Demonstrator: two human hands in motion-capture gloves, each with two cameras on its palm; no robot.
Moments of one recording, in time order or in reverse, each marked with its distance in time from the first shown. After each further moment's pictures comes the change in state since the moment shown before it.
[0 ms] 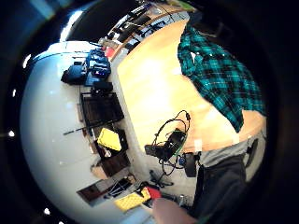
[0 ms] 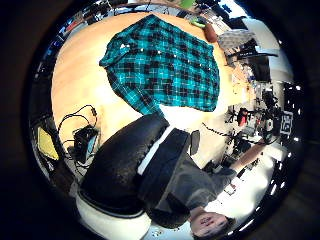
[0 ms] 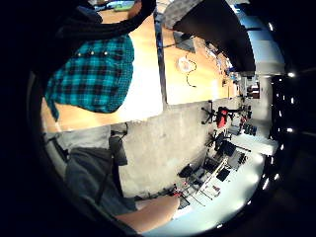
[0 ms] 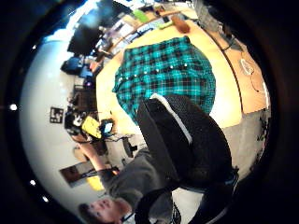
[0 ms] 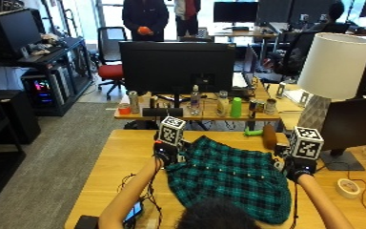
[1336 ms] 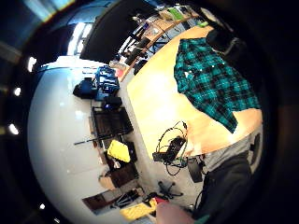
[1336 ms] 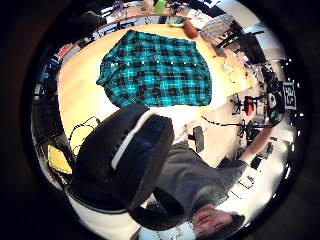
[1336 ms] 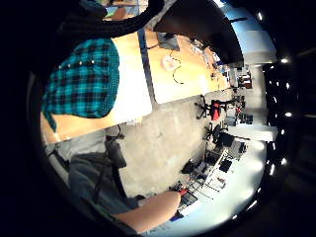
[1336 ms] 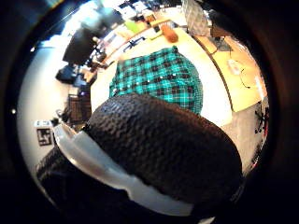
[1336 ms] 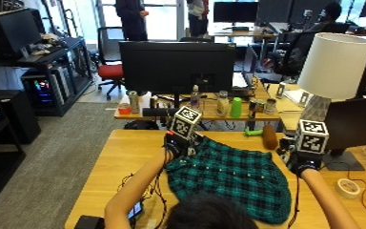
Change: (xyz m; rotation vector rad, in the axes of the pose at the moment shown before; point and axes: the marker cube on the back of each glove) left arm 0.045 0.012 -0.067 0.136 -0.151 0.088; right arm 0.015 0.006 -0.034 0.063 0.076 0.113
